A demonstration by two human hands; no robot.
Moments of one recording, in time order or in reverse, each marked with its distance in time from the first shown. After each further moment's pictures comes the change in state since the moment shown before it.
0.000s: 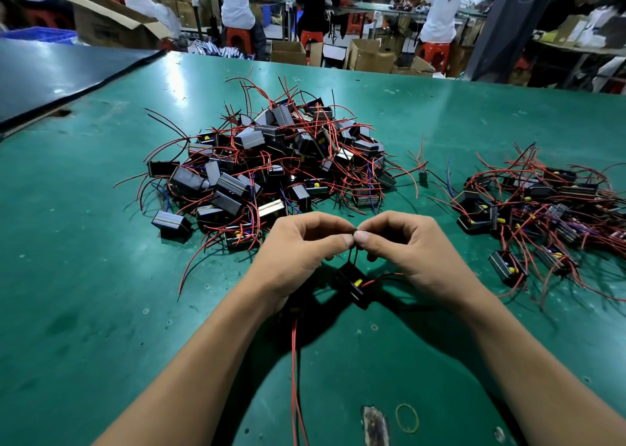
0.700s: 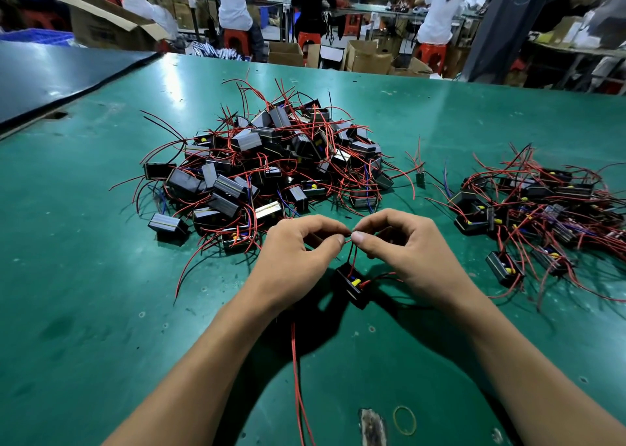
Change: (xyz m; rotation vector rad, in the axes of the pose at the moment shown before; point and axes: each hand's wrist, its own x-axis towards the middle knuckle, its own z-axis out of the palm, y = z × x) left_hand -0.003 -0.001 0.002 0.400 0.106 0.181; right_hand 0.000 0.001 0.003 -0.082 0.079 -0.028
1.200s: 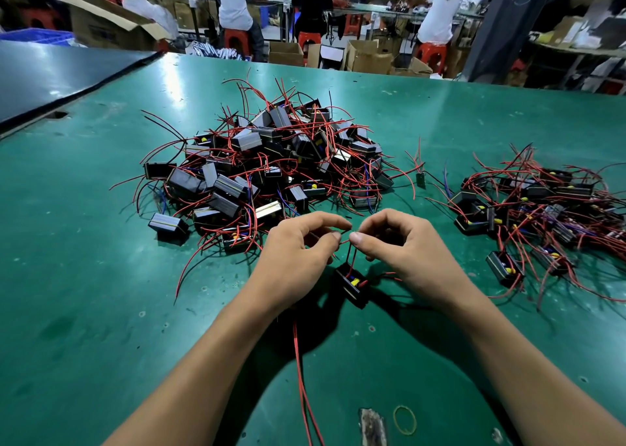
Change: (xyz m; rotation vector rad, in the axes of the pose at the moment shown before) left_hand 0.002 -0.002 0.003 -0.054 0.005 -0.033; right_hand 0.000 -0.002 0.002 0.073 -0.021 0.074
